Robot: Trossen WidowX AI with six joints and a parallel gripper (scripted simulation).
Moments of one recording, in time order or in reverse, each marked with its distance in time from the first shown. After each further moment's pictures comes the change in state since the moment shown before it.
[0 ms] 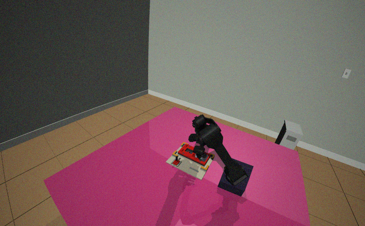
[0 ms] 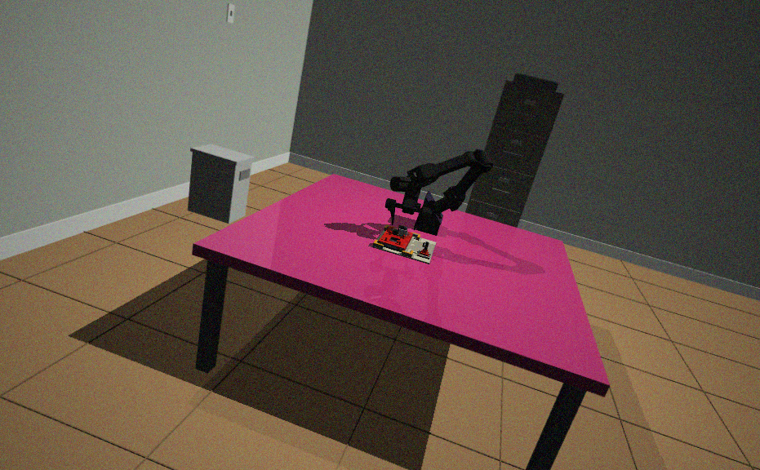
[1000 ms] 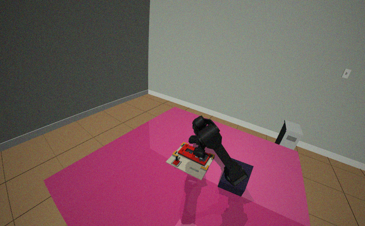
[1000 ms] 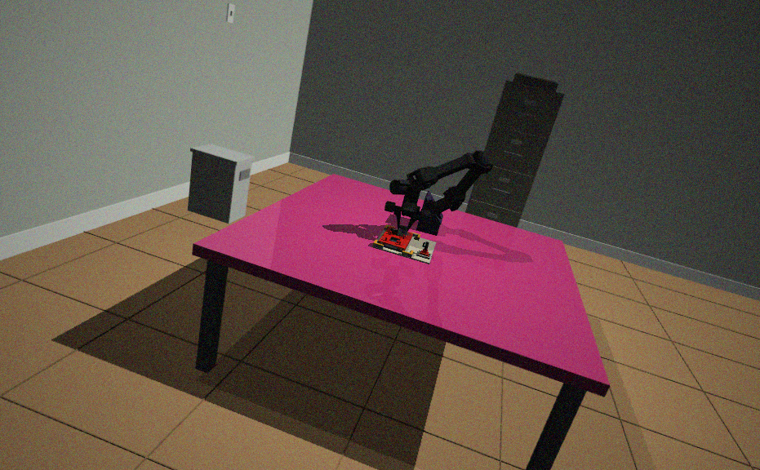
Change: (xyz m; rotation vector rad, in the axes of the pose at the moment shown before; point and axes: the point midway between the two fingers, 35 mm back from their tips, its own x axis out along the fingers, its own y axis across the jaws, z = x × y) arm 0.012 0.001 -0.002 0.002 -0.001 0.000
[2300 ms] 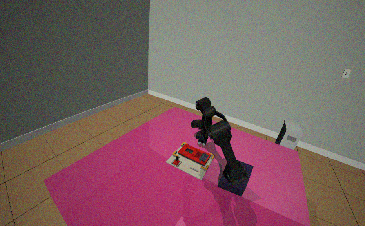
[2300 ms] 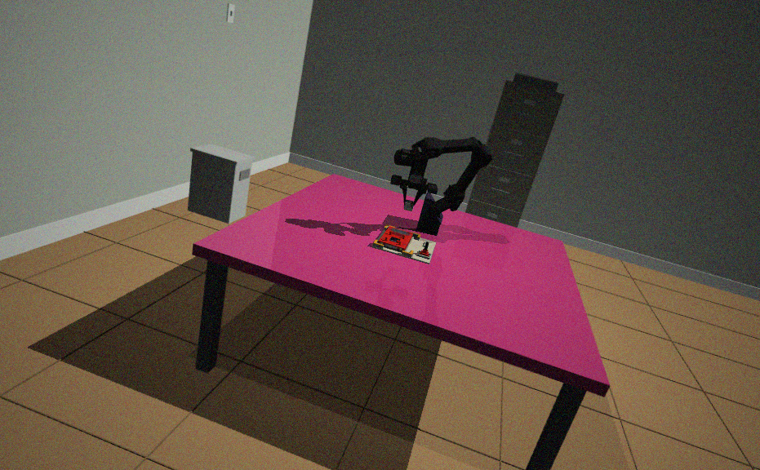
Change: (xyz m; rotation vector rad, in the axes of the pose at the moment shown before) arm -0.113 -0.003 0.000 0.009 0.001 0.004
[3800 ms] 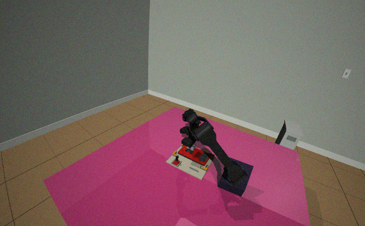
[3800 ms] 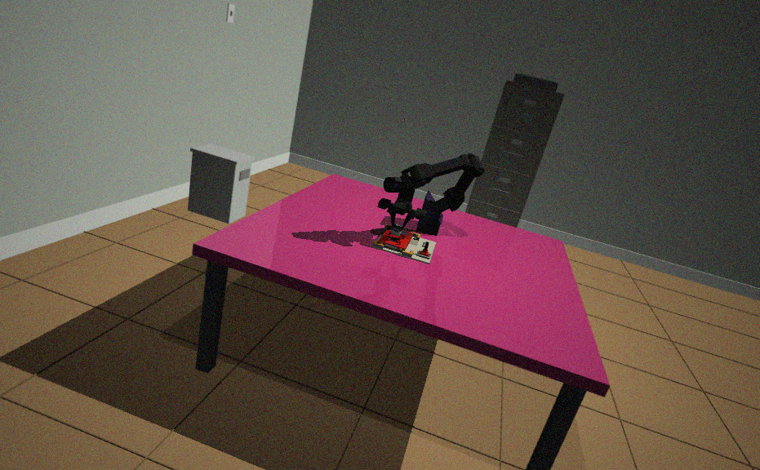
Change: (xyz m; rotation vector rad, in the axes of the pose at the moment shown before) arm 0.089 -0.025 0.071 0.181 0.004 -0.001
